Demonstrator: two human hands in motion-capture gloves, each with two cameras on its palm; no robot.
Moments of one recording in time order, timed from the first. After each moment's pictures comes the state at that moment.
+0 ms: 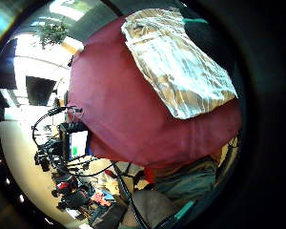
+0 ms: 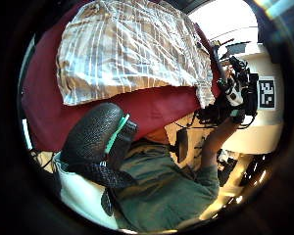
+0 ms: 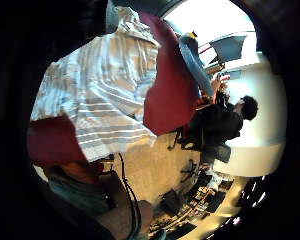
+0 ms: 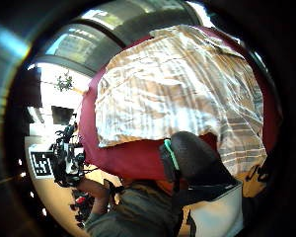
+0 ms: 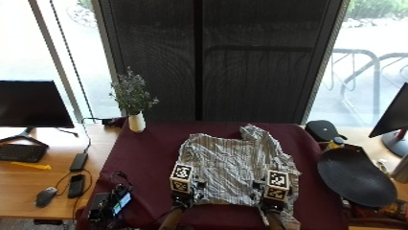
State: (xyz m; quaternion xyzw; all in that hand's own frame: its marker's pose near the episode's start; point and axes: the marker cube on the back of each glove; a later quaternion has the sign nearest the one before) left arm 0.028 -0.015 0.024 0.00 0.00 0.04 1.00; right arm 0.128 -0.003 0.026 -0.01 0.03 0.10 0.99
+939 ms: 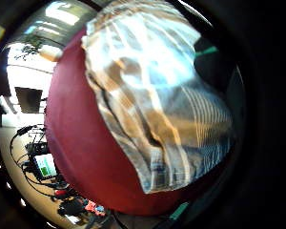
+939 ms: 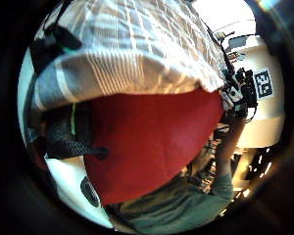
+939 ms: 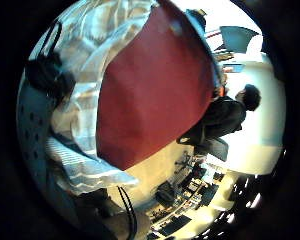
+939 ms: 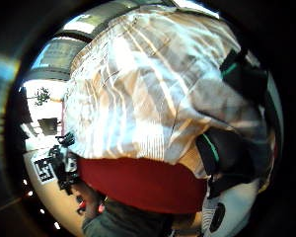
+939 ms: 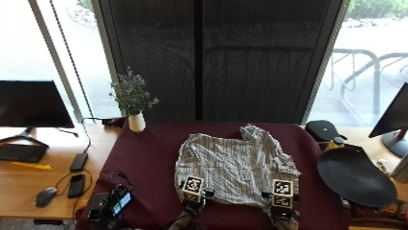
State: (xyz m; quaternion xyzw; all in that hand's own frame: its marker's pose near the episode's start) left arm 0.064 -0.054 0.133 0.05 -0.01 0.06 1.00; right arm 0.189 -0.009 0.105 -0.04 0.09 0.11 0.99
